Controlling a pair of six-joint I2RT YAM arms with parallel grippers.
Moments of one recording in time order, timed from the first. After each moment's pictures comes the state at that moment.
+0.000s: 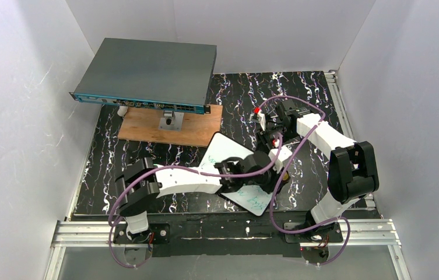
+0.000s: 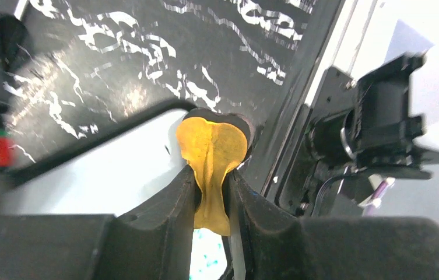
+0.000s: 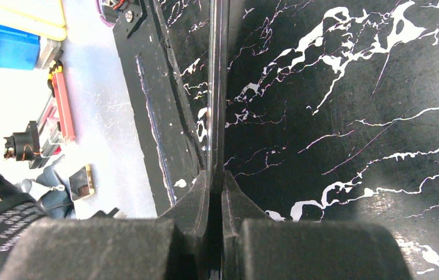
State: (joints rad) left arm -1.23 1.74 1.20 0.06 0.02 -0.31; right arm 0.33 1.63 1.18 -0.98 -1.03 -0.50
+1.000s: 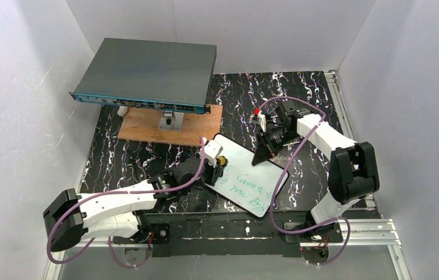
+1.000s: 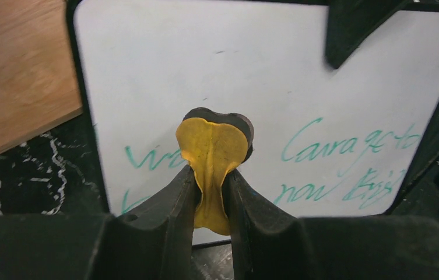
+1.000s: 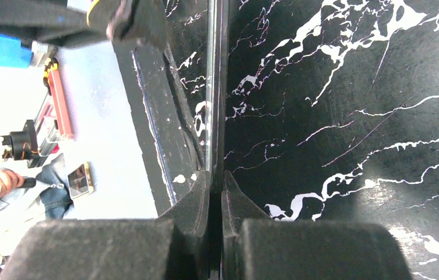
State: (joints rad) left arm -1.09 1.09 0.59 0.07 -0.31 -0.24; right arm 0.33 1.63 1.18 -0.99 -1.01 -0.50
